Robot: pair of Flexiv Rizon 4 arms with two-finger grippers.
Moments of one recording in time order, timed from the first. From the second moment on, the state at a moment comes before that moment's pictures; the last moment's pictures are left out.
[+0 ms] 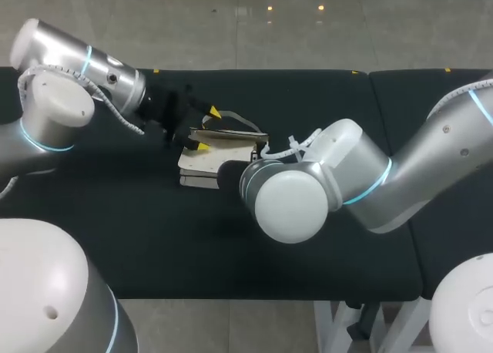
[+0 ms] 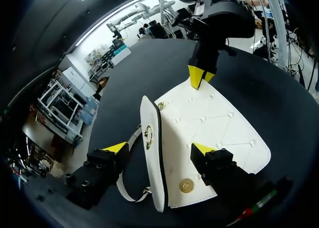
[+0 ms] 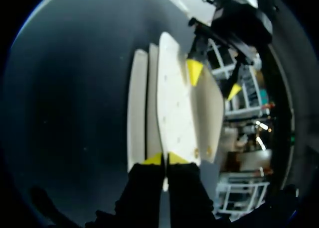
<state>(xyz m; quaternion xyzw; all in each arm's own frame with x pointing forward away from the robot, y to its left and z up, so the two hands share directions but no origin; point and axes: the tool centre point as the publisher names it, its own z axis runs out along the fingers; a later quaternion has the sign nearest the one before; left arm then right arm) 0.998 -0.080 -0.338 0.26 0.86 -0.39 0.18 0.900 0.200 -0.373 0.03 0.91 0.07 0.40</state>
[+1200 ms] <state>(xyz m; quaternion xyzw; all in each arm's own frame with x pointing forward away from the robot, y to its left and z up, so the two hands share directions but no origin) 1.035 -0.097 -0.359 0.21 0.90 -0.37 0.12 0.900 0.200 -0.373 0.03 0.91 0.07 0.40</state>
